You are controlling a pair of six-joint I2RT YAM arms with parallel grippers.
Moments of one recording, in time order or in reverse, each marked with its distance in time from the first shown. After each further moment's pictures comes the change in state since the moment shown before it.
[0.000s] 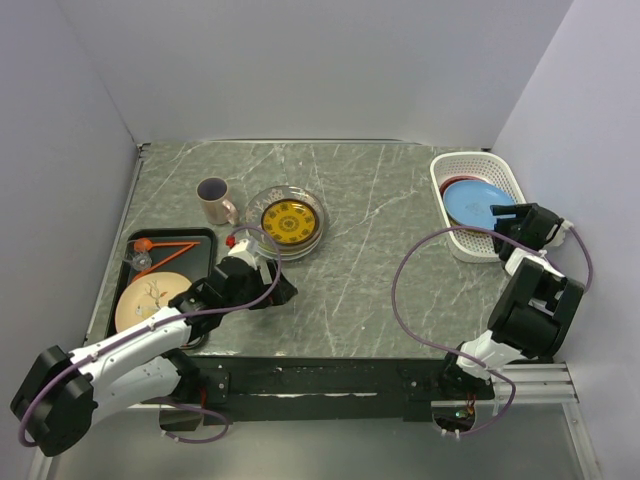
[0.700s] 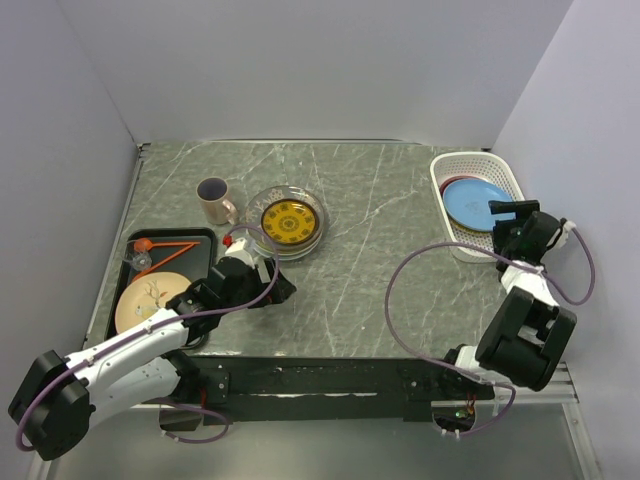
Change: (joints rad) left arm 0.000 -0.028 0.000 -0.005 -0.029 -0.003; right arm 0.003 -0.188 -0.087 -0.010 -0.032 -0.013
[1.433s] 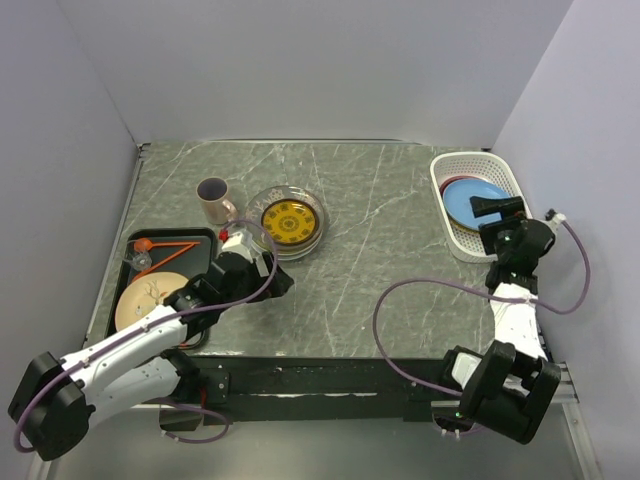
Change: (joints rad) left arm 0.000 -0.005 0.056 -0.066 -0.064 -0.002; right arm 0.074 -0.304 -0.104 -0.017 -0.114 -0.076
